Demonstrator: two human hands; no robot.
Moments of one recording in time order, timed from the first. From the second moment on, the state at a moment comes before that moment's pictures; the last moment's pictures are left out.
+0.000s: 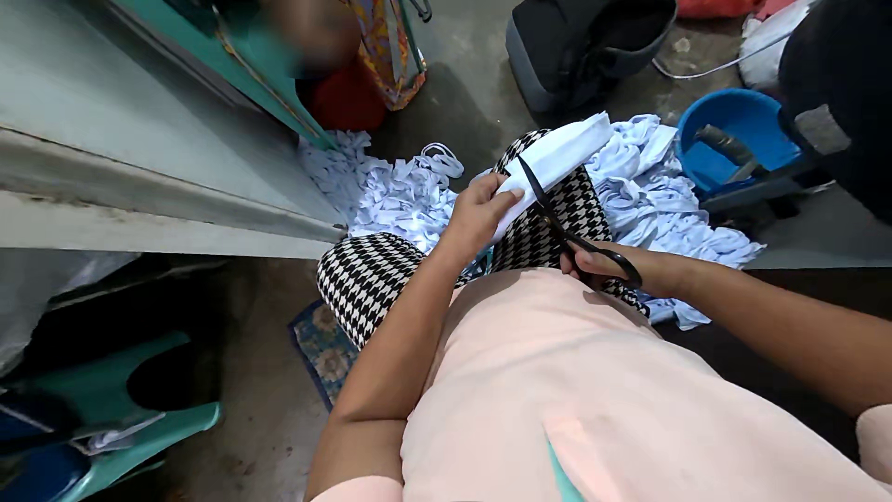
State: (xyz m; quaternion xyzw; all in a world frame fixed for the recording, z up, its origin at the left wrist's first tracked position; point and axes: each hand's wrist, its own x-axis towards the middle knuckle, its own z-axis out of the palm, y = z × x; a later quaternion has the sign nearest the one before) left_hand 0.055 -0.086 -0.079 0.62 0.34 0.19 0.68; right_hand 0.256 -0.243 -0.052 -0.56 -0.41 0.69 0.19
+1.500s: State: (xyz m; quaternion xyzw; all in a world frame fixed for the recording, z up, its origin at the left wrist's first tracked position) left_hand 0.063 -0.071 -0.078 0.62 0.37 0.19 0.67; right_hand 0.247 -0.219 -0.062 -0.62 -0.43 0.62 0.22
